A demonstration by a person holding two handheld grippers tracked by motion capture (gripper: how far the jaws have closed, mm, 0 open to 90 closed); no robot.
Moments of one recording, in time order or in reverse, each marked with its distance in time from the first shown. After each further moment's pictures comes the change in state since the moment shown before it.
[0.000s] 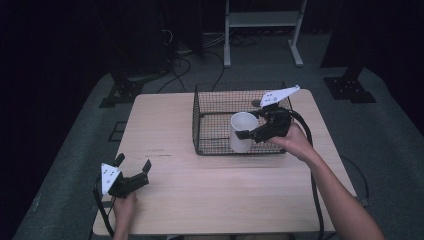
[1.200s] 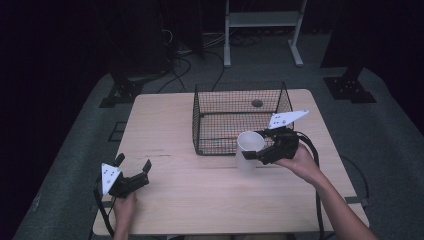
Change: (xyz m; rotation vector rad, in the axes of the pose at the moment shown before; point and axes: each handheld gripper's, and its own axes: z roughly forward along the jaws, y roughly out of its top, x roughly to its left) left arm -0.001 0.000 0.000 0.000 0.004 0.003; right arm 0.028 -0.048 -0.009 -0.008 0.008 0.032
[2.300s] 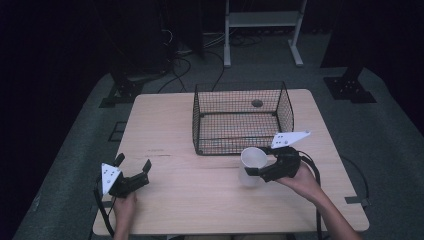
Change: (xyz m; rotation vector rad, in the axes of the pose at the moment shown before) left arm 0.000 0.000 0.000 0.002 0.002 0.003; right arm 0.018 -0.047 0.006 0.006 -0.033 0.041
